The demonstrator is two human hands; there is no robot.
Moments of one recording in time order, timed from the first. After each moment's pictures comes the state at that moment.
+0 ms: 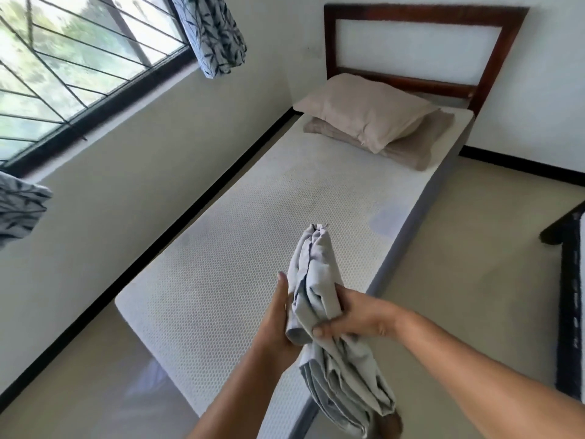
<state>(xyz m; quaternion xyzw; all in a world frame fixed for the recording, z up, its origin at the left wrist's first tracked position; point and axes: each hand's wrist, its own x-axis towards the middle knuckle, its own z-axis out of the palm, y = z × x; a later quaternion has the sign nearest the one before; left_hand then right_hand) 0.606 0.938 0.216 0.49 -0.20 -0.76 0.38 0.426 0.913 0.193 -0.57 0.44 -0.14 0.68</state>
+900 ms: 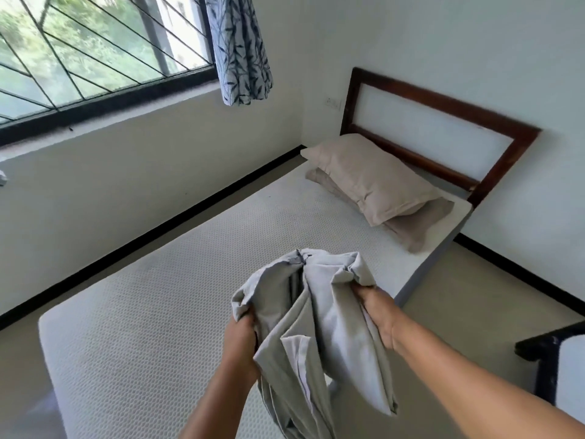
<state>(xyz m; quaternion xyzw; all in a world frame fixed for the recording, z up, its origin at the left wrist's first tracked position) 0.588 0.770 0.179 0.63 -0.10 -0.59 0.50 0.354 0.702 0.208 -0.28 0.62 -0.30 0.67</state>
